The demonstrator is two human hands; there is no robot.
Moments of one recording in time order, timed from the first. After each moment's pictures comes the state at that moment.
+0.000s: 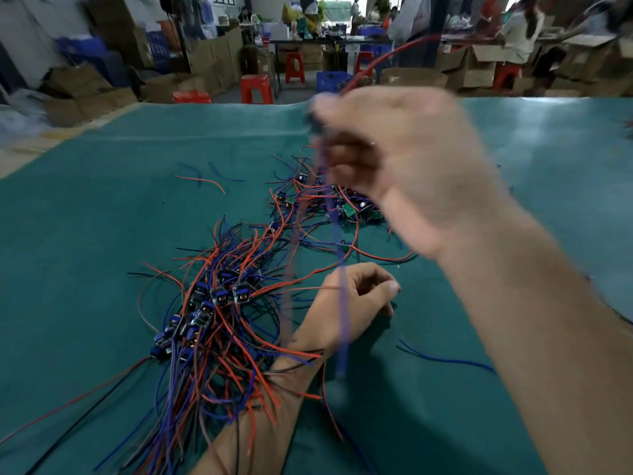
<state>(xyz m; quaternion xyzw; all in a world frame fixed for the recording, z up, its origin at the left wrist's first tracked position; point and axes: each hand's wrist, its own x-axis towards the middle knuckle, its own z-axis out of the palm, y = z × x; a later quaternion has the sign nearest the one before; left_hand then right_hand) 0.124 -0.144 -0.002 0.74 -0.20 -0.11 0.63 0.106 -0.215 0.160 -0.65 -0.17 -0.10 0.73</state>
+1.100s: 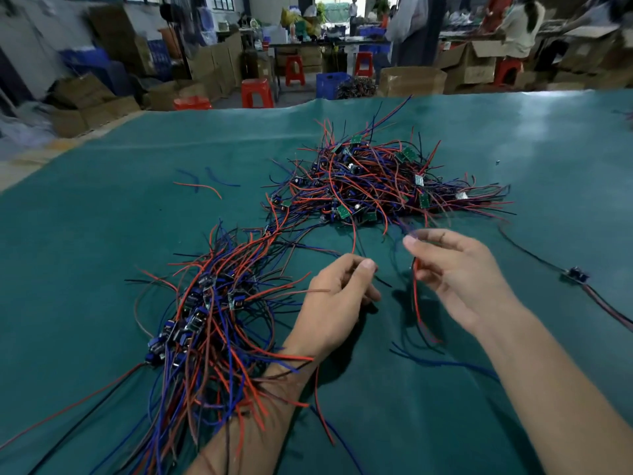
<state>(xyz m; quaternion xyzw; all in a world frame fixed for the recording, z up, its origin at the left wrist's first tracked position) 0.124 -0.143 -0.006 0.74 -0.15 -0.06 0.65 0.111 -0.314 0.028 -0.61 0.13 -0.10 0.78</state>
